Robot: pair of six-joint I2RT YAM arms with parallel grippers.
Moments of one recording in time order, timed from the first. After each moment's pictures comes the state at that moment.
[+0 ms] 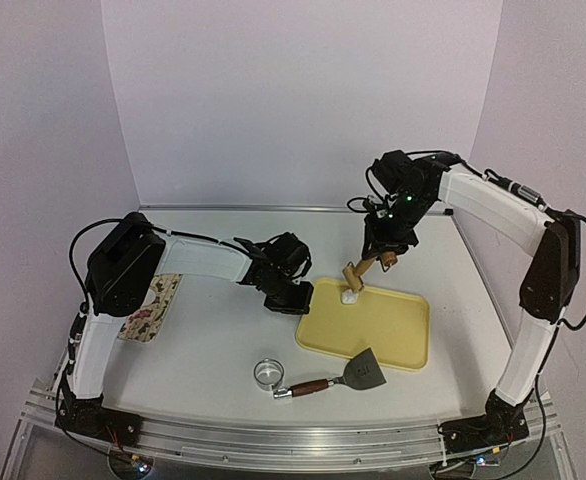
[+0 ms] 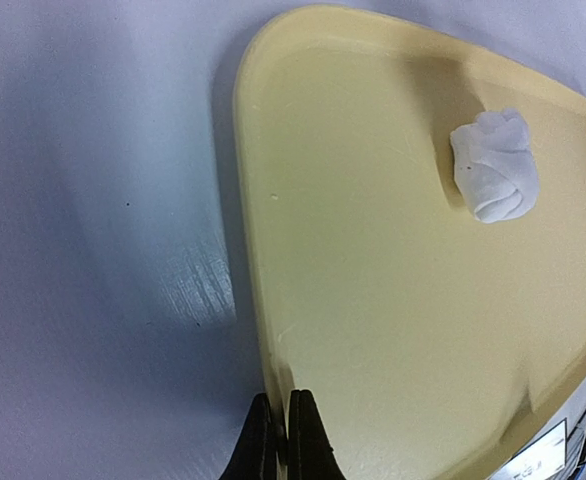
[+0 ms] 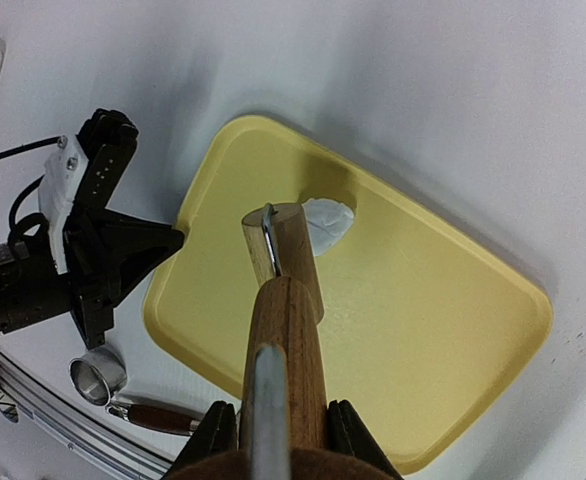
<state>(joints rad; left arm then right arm) -0.91 2.23 1.61 -0.39 0.16 -0.60 0.56 1.85 1.78 -1.17 -0.13 0.34</state>
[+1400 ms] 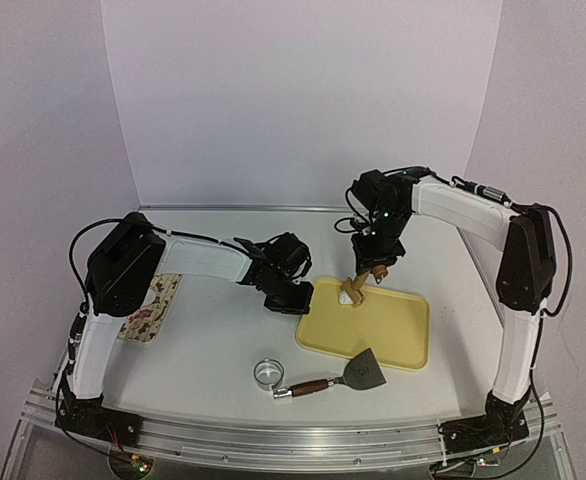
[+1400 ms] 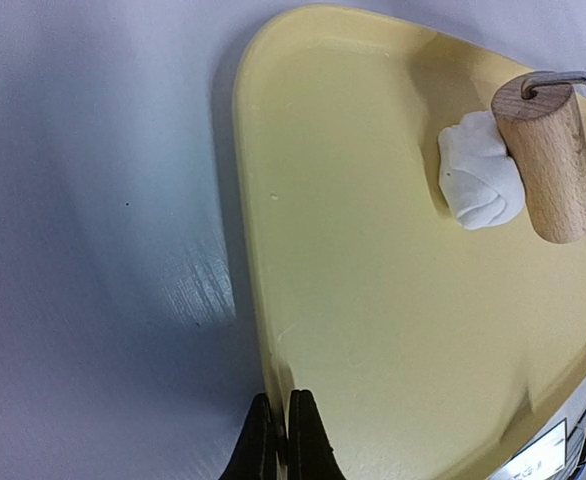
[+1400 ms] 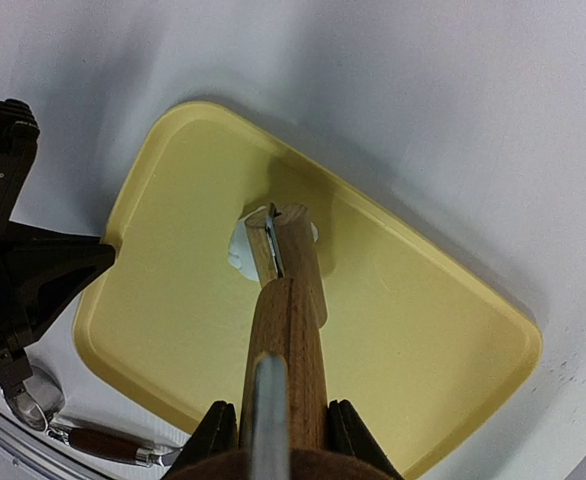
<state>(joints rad) -0.91 2.23 1.61 -0.39 0.16 -0.60 0.59 2.00 1.79 -1.15 -0.04 0.28</state>
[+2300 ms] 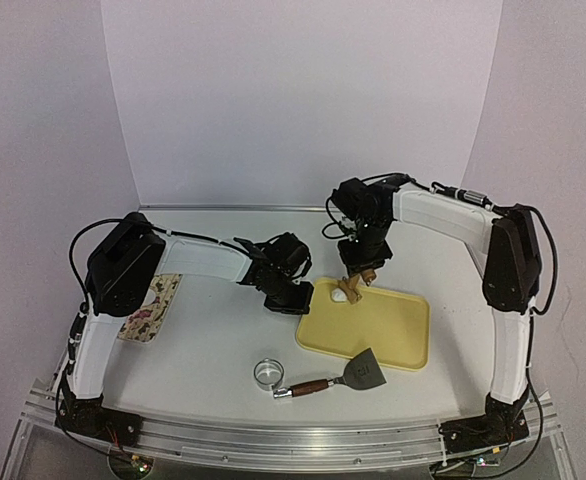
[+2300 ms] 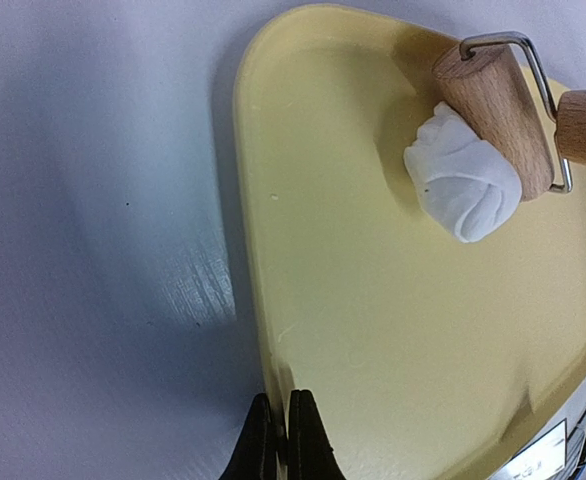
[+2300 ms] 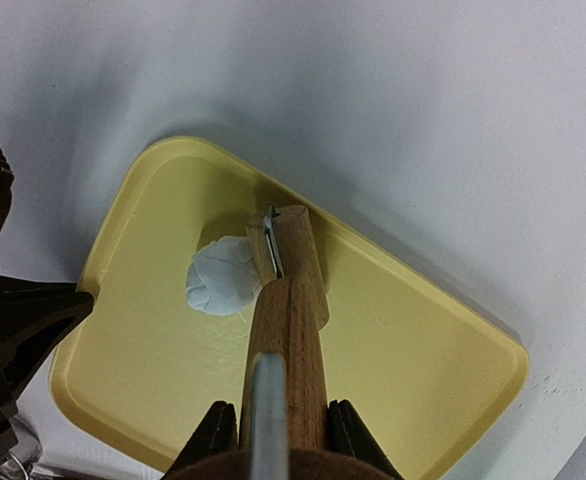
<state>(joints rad) -0.91 2.23 1.60 -0.38 0.16 -0.60 0.67 2.07 1.83 -1.12 0.13 0.34</state>
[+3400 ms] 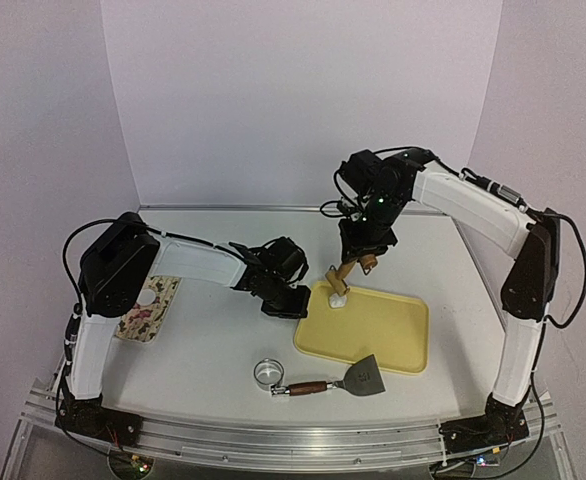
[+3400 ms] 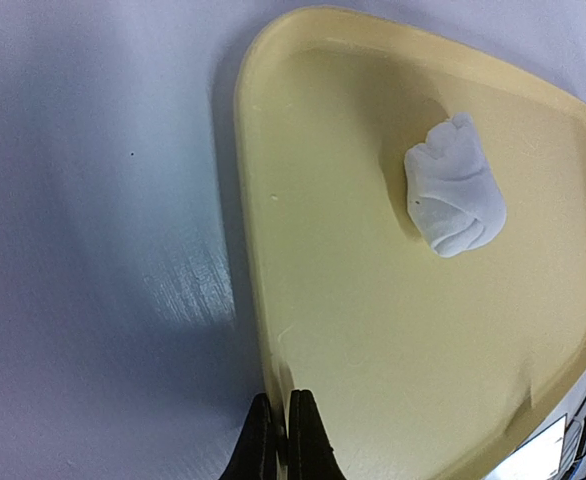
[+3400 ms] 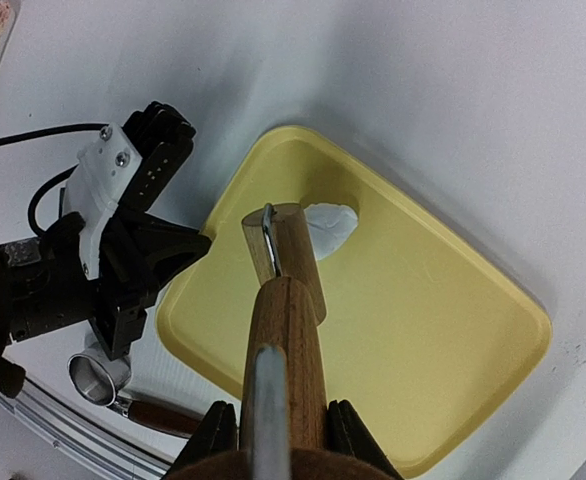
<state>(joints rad) -0.92 2.18 1.52 -0.33 0.16 -0.63 0.69 1.96 1.94 -1.25 -0.03 0.36</state>
